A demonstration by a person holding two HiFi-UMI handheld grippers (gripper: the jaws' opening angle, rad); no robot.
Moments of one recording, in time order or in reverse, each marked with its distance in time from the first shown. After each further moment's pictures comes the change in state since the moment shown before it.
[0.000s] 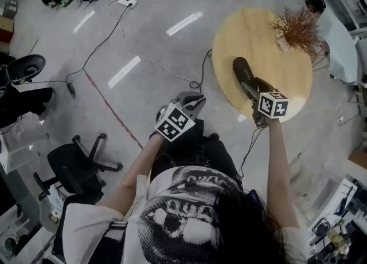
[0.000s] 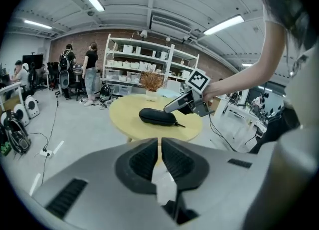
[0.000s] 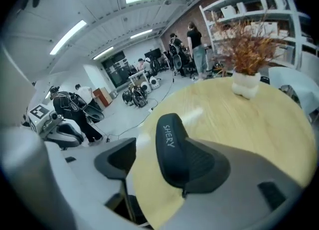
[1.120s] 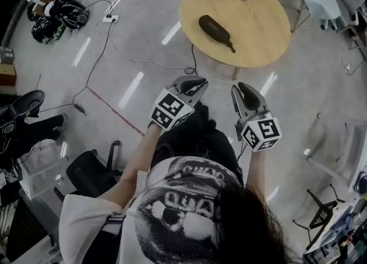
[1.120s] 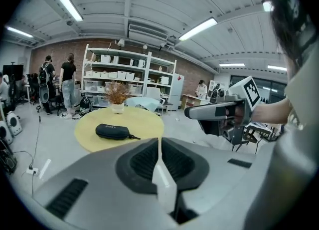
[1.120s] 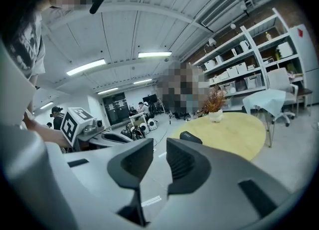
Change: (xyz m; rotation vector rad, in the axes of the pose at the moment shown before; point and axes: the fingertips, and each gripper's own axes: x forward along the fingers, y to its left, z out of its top) left arm -0.036 -0.172 0.028 0.134 -0.087 -0.155; right arm -0.227 0.157 -0.110 0.005 -0.572 -0.101
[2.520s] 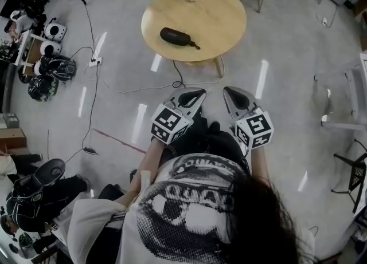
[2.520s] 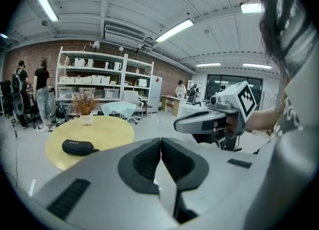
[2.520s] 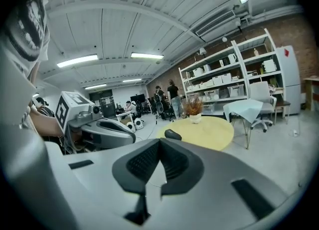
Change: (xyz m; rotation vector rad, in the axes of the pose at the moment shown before) left arm 0.011 -0.118 0.033 0.137 -0.026 -0.216; right arm -0.098 0.000 -0.014 -0.035 -0.009 -0.181
